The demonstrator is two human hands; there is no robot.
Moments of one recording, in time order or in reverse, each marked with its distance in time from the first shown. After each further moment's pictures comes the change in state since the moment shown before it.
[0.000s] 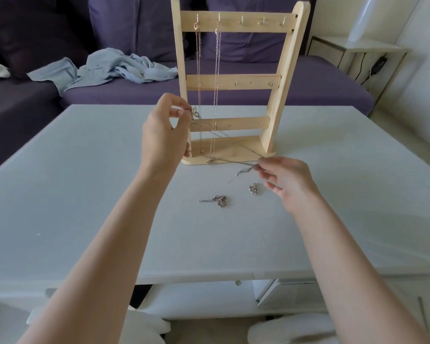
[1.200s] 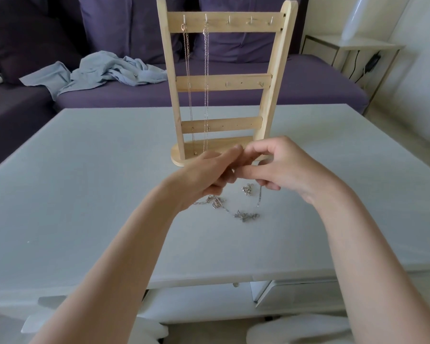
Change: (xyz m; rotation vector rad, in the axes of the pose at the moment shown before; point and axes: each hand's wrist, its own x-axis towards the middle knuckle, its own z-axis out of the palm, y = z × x) left_hand -0.032 0.011 0.034 -0.226 -0.798 -0.446; right_hand -0.027 -0.042 -0.011 -0.580 -0.462 -0.349
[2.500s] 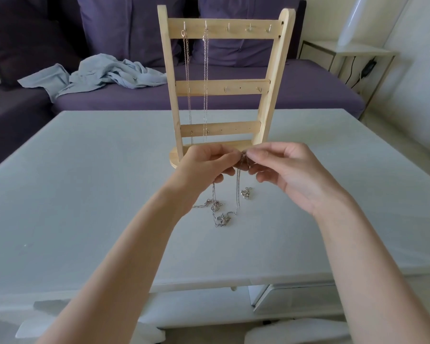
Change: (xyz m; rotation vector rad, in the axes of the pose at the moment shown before) left_hand -0.004 0.002 0.001 -0.056 0.162 0.232; right_hand 0.000 0.013 -0.002 0.484 0.136 0.021
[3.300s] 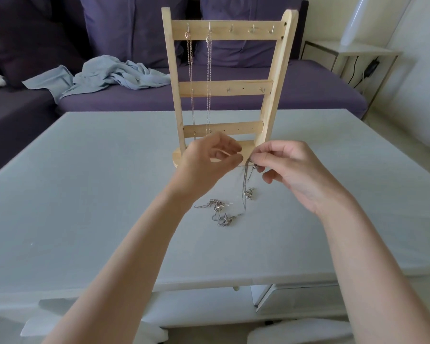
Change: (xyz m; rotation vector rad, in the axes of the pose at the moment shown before) left_hand -0.001 0.002 -0.002 0.200 0.115 0.208; right_hand 0.000 -0.004 0.004 -0.200 0.050 -0.066
